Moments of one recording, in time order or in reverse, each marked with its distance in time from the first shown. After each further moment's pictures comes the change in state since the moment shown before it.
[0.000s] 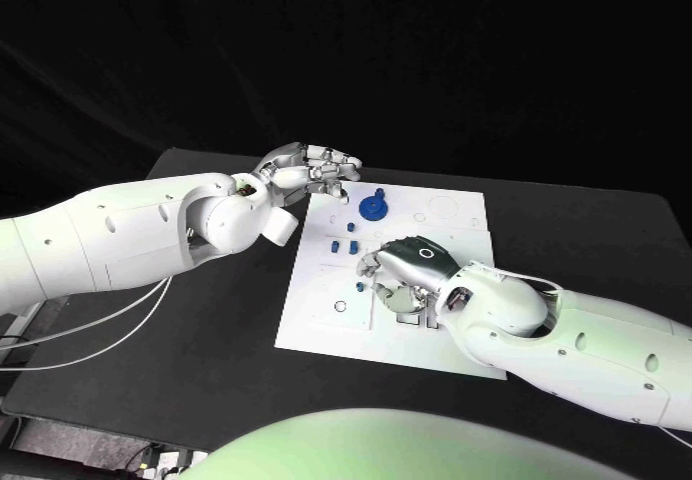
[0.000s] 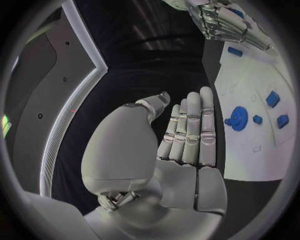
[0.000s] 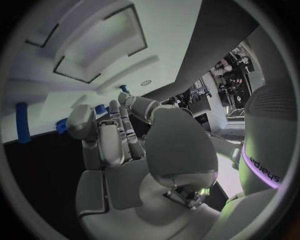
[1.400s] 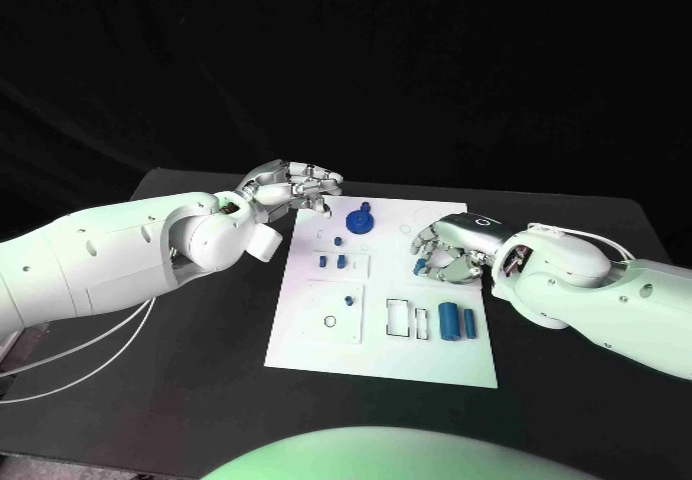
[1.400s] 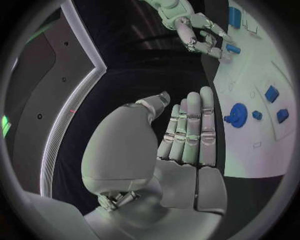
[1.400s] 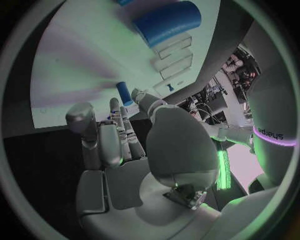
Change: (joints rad) left arm 0.000 0.003 0.000 -0.020 -0.003 0.007 -0.003; left_hand 0.000 0.000 -0.003 -0.003 0.000 0.000 0.000 0.004 -0.001 -0.007 0.000 0.008 0.001 0.000 0.000 0.000 -0.001 0.000 0.004 0.004 0.000 -0.003; right arm 0.118 -0.150 0.016 -0.097 0.179 0.146 0.093; right_hand -0.030 -0.028 -0.247 0.159 0.013 0.002 -0.005 -0.055 0.005 0.049 -0.012 0.064 -0.028 0.001 0.007 0.000 -0.025 0.000 0.023 0.002 -0.082 -0.044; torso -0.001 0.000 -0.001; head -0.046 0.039
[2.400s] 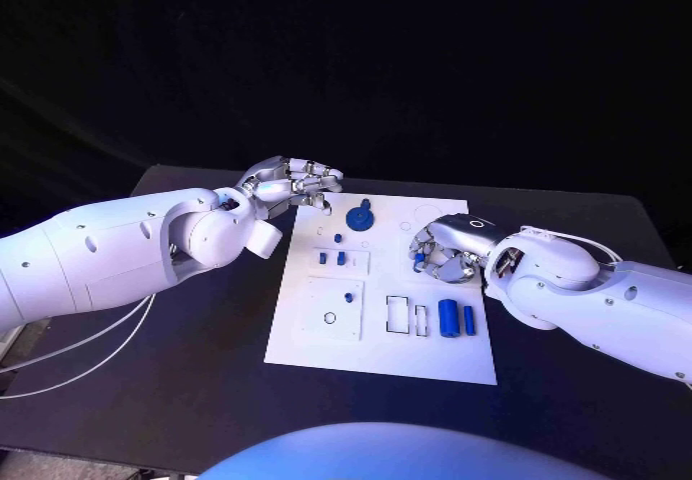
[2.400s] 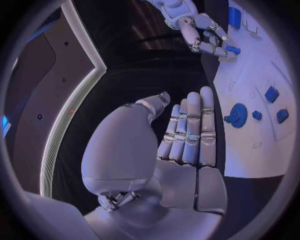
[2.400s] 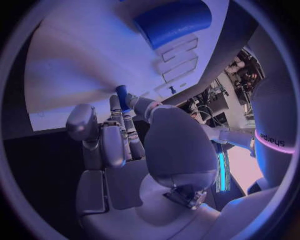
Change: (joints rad) left arm 0.000 -0.003 0.000 0.001 -0.001 0.002 -0.002; left_hand 0.000 0.000 0.000 0.000 0.000 0.000 0.000 0.000 -0.001 0.000 0.000 0.000 0.000 0.000 0.000 0.000 0.000 0.000 0.000 0.000 -0.005 -0.001; right arm -0.024 0.027 0.000 -0.021 -0.030 -0.032 -0.020; right_hand 0.054 0.068 0.175 -0.023 -0.056 0.121 -0.042 0.058 0.035 0.094 -0.015 -0.026 -0.002 0.000 -0.036 0.019 0.034 0.000 0.035 -0.035 0.043 0.044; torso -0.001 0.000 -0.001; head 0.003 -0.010
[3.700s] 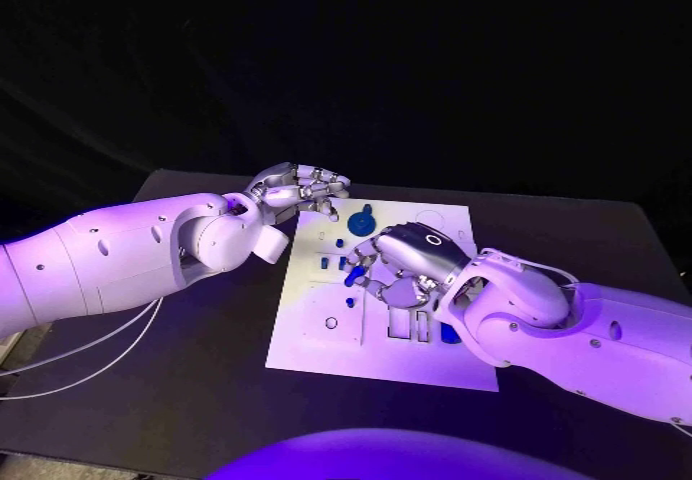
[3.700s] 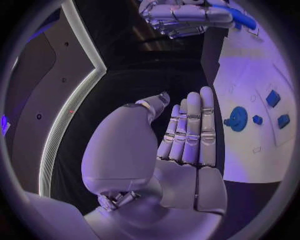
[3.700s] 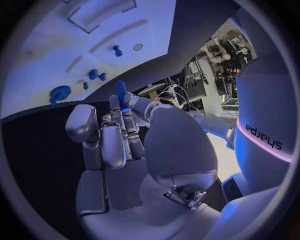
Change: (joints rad) left arm -0.001 0.023 0.000 -0.013 -0.003 0.005 -0.005; left_hand -0.004 0.004 -0.003 0.003 0.000 -0.007 0.000 0.004 -0.001 -0.004 0.004 0.008 0.001 0.000 0.000 0.000 0.000 0.000 0.000 0.000 0.000 -0.002; right arm -0.017 0.062 0.004 0.238 -0.005 -0.177 0.010; right_hand 0.000 0.000 0.009 -0.009 0.000 0.005 -0.007 0.012 0.001 0.009 0.002 -0.017 -0.002 0.000 0.000 0.004 0.000 0.000 0.004 -0.004 0.012 0.008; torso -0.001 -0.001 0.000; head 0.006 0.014
